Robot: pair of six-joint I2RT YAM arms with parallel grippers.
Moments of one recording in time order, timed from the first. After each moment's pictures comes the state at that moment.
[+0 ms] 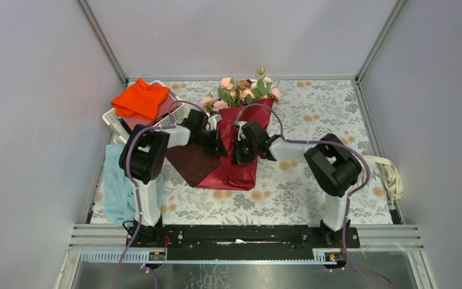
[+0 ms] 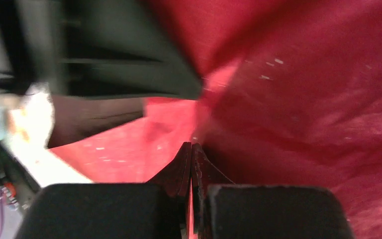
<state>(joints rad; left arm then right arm) -0.30 1.98 1.09 -0.13 0.74 -0.37 0.72 1.85 1.08 -0.05 -0.31 0.44</state>
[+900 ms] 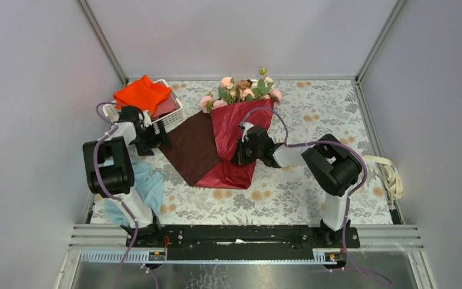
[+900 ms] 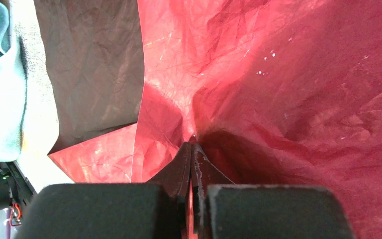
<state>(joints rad) 0.27 1.75 1.07 -0.53 0.37 -0.13 0.69 1.91 0.94 0.24 -0.29 0.53</state>
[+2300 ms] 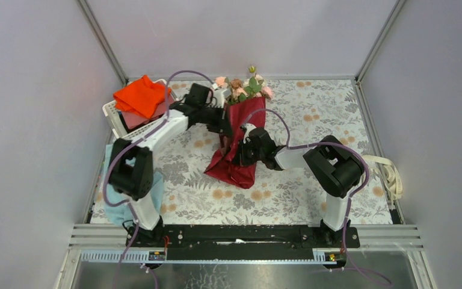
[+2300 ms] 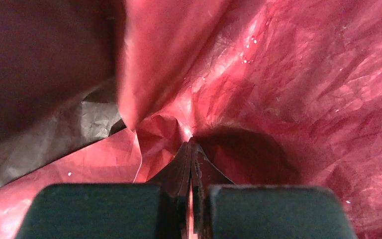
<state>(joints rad) -0.36 1.73 1.34 -0.47 0.65 -0.20 0.69 1.88 0.88 0.30 -0.28 0.51</state>
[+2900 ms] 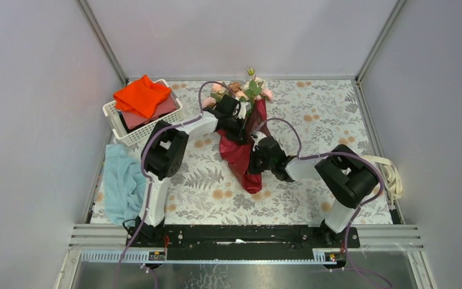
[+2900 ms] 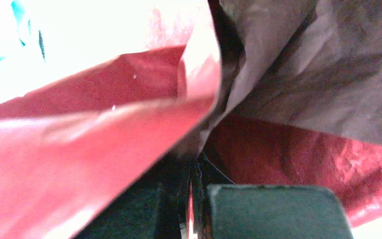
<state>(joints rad) -0.50 2.15 1.55 -0.40 0.47 -0.29 0.70 1.75 0.67 0.43 -0.28 0.66</state>
